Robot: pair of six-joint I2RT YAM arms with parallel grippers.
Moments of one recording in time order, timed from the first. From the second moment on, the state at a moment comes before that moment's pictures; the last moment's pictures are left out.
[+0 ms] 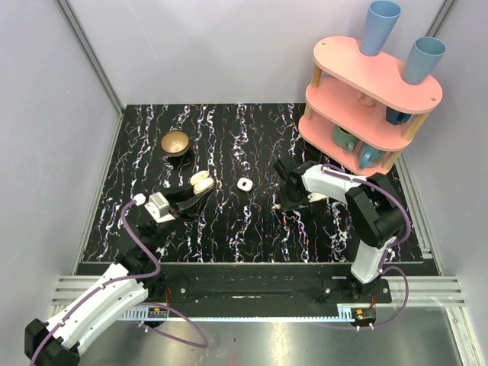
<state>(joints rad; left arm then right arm) -0.64 0.44 0.25 0.67 0.20 -0.08 0.58 1.80 1.12 -0.70 0.12 1.94</state>
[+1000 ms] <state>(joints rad) -0.64 0.46 0.25 0.66 0.19 -0.07 0.58 1.80 1.11 -0.70 0.11 1.98</state>
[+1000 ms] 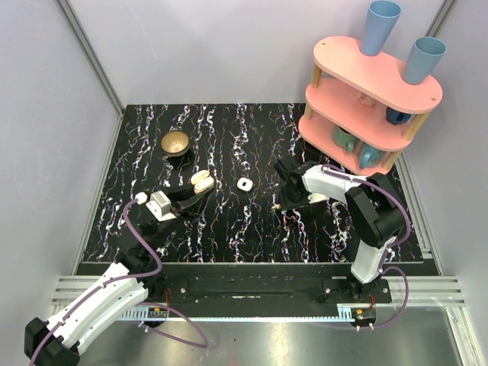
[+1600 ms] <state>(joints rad) -0.64 0.46 0.25 0.66 0.19 -0.07 0.57 1.81 1.11 -0.70 0.08 1.98</state>
